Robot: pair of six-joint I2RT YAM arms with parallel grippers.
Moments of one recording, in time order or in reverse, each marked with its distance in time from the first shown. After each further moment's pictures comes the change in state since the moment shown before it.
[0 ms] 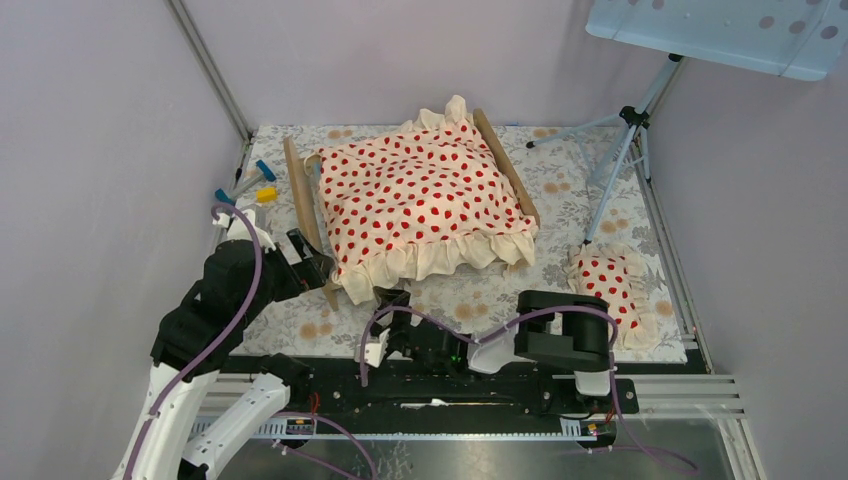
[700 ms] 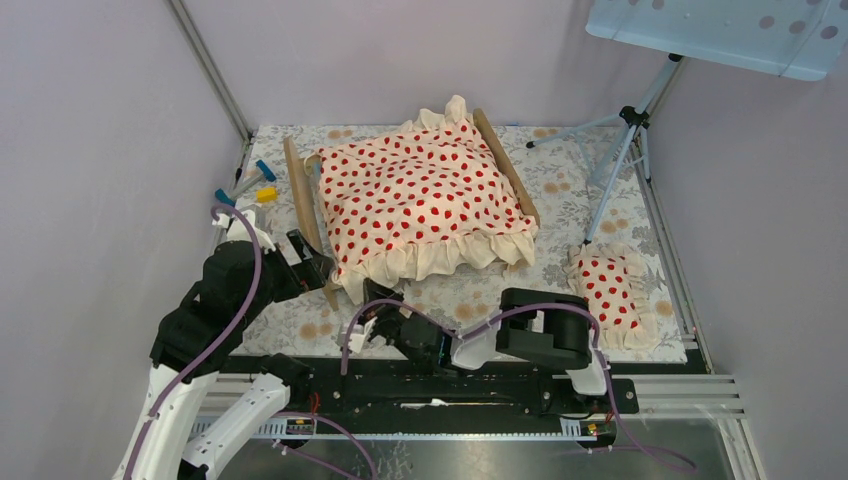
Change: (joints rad) left arm 0.000 -0.006 -0.002 0.000 0.003 0.008; right arm -0.015 0.137 0.140 0.196 0.171 -0.274
